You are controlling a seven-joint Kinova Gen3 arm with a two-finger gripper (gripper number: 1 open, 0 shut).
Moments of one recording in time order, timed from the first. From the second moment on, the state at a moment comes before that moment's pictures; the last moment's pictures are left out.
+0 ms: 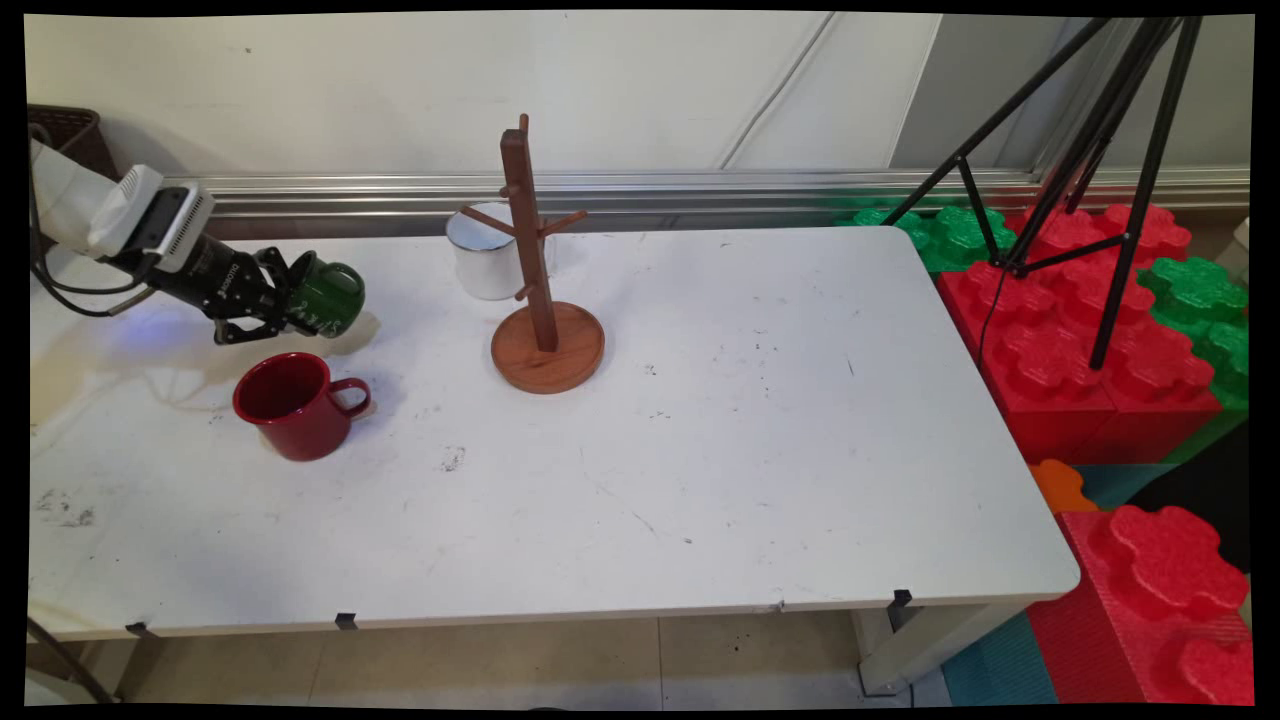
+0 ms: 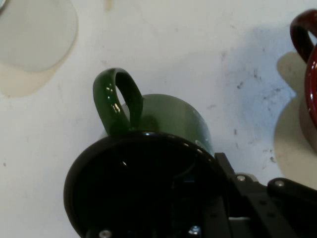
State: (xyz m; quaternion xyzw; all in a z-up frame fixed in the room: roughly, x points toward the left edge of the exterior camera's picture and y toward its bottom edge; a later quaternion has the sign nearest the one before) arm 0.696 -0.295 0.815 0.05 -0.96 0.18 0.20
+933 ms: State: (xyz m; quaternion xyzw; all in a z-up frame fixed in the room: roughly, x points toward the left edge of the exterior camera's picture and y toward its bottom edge) arm 0.696 -0.298 0.795 0.02 -0.97 0.17 0.17
